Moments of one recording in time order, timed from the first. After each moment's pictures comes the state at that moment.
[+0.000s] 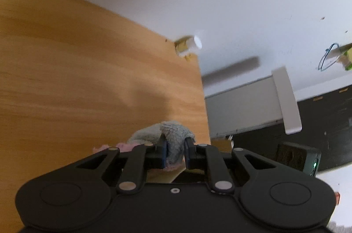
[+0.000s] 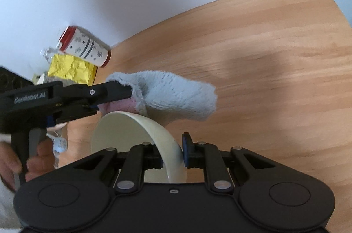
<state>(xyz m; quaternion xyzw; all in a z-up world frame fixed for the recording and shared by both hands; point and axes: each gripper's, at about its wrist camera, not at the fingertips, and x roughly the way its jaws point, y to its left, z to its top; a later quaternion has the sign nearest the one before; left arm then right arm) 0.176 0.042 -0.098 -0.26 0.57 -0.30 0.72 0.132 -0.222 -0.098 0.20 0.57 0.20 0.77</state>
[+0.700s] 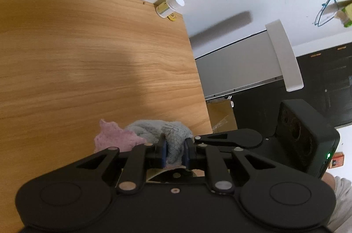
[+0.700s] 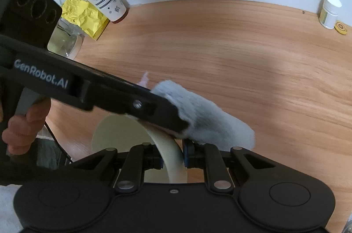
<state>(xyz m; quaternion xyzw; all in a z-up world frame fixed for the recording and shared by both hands) 0.176 -0.006 -0.105 -0.20 0.60 -0.36 0.69 0.137 -0.187 -0.097 0.07 0.60 0.26 0.76</state>
